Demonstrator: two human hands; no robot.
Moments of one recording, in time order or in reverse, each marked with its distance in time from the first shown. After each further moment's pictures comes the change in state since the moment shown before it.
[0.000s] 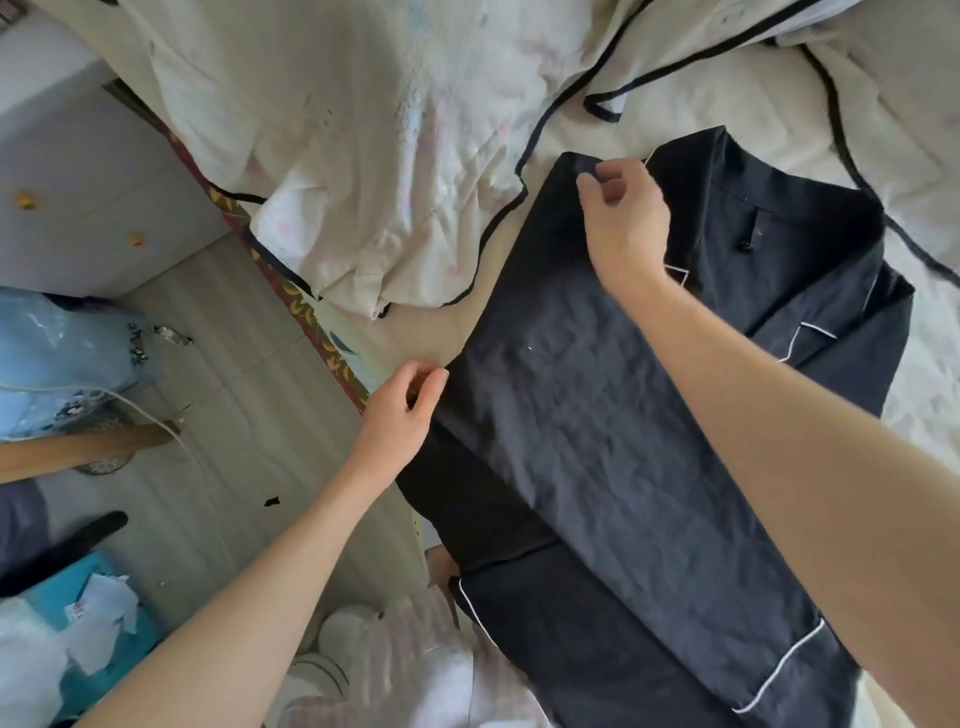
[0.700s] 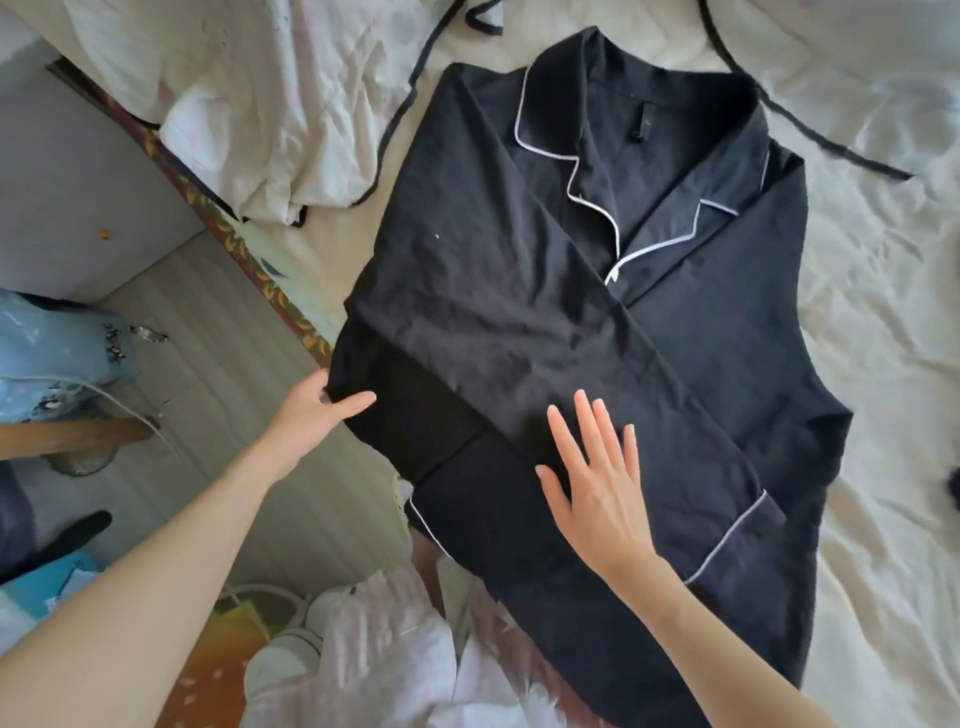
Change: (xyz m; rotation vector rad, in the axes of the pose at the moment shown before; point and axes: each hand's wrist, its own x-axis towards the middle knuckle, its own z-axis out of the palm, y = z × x) left_hand -0.068 -0.060 0.010 -0.002 -0.122 -0.309; right_hand -0.283 0.209 -0.057 -0.601 -0.145 -0.374
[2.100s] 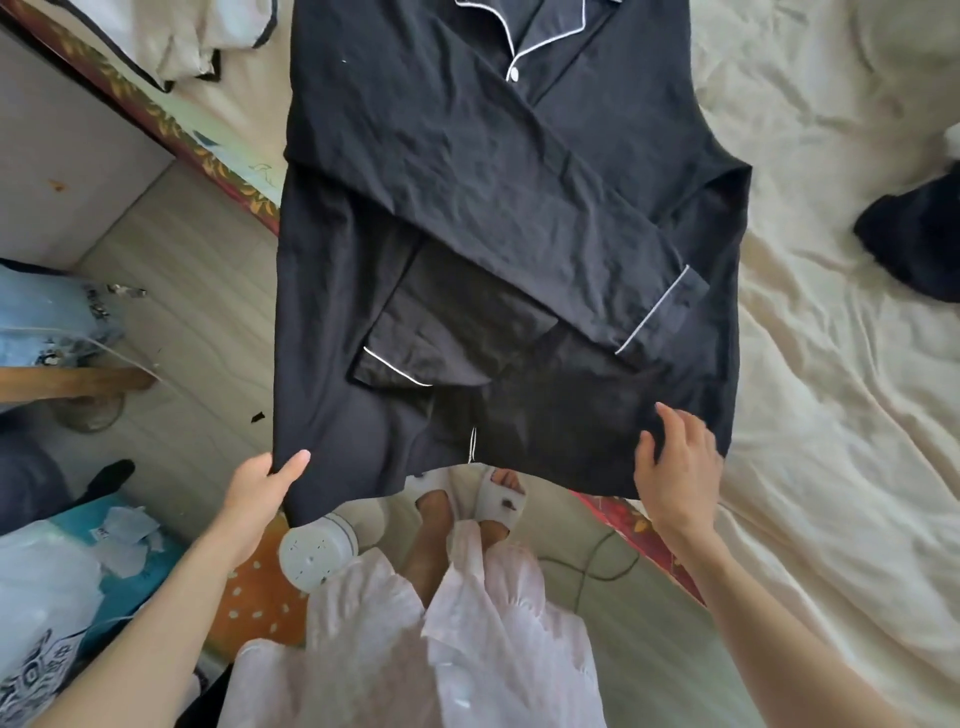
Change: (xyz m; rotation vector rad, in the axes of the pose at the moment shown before) left_hand -0.195 -0.158 0.024 0.026 0.073 -0.222; right_hand -0.236 0.054 0.018 0.151 0.056 0.697
